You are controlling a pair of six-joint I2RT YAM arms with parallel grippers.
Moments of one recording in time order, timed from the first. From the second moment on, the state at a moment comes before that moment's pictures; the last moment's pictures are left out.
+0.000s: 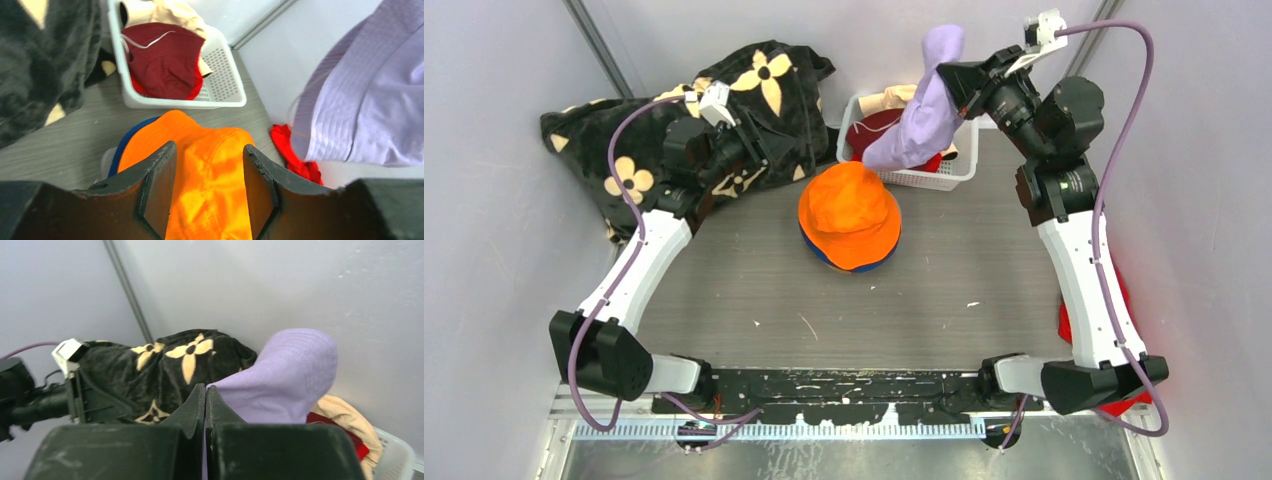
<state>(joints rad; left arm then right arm) -0.24 1.35 1.25 -0.03 0.39 -0.62 0.19 1.29 1.64 -0.08 -0.36 0.28</state>
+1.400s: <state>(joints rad) -0.40 1.70 1.43 0.53 0.68 -0.92 0.20 1.26 1.46 0.13 -0.79 0.49</state>
